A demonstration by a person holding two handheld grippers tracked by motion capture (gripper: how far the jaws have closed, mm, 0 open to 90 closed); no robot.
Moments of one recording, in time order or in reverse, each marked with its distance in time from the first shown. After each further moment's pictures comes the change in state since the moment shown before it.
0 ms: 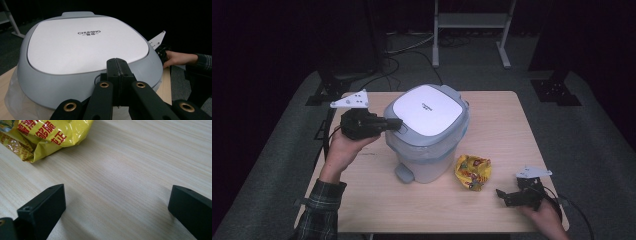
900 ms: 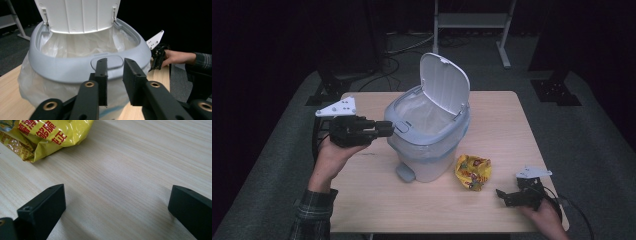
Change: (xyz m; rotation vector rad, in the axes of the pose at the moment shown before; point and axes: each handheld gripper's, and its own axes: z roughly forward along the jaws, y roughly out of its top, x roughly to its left) left arm -0.011 -0.015 -0.026 -0.027 0.033 0.006; right arm 0.000 0.000 0.000 0.000 0.001 -0.001
